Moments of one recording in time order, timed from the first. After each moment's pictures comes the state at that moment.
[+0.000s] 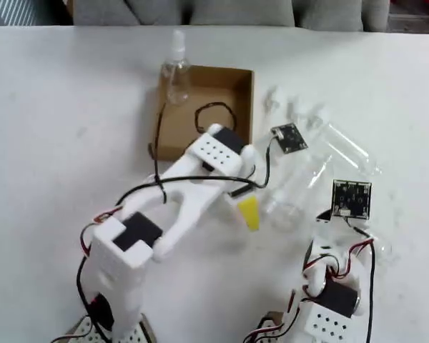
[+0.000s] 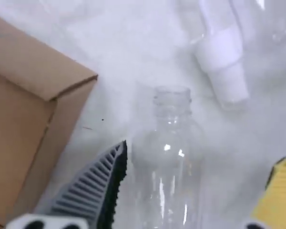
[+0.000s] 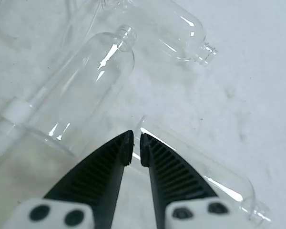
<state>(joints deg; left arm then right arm) 32.6 29.5 -6.9 69.6 -25.0 20.3 -102.5 95.6 52.8 18.7</state>
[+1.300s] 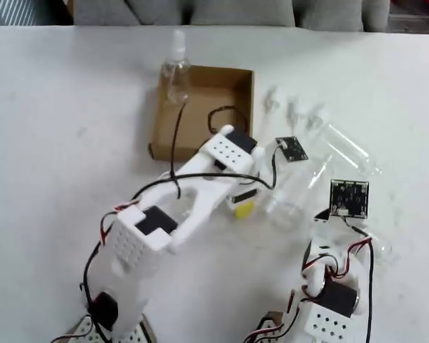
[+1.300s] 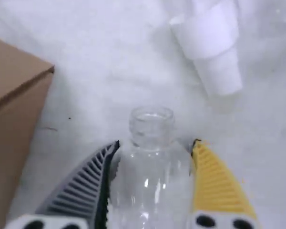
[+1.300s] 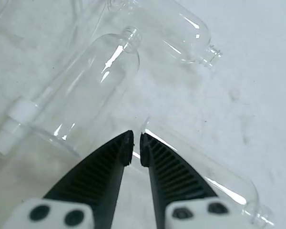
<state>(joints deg) 32.6 37.1 -15.6 79.5 -24.9 19.3 -102.5 95.6 52.8 18.7</state>
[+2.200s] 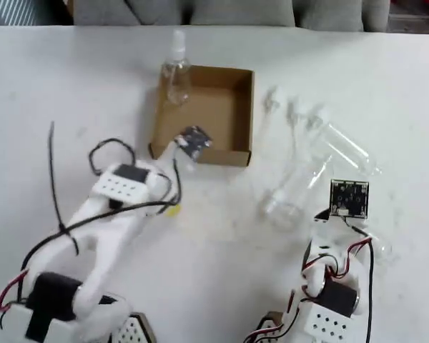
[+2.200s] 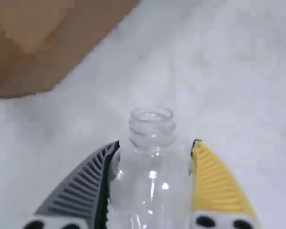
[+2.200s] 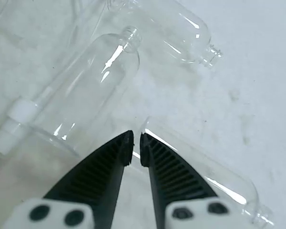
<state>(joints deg) 9.9 -12.8 47.8 46.2 -23.6 19.3 -102.5 95.3 52.9 18.7</state>
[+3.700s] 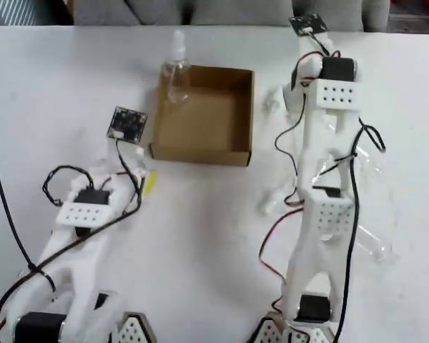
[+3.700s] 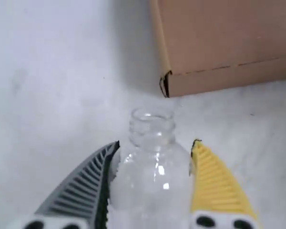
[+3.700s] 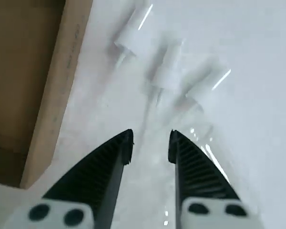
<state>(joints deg) -1.9 -26.9 62.6 26.9 -8.7 1.1 48.5 -67.4 93.3 18.7</state>
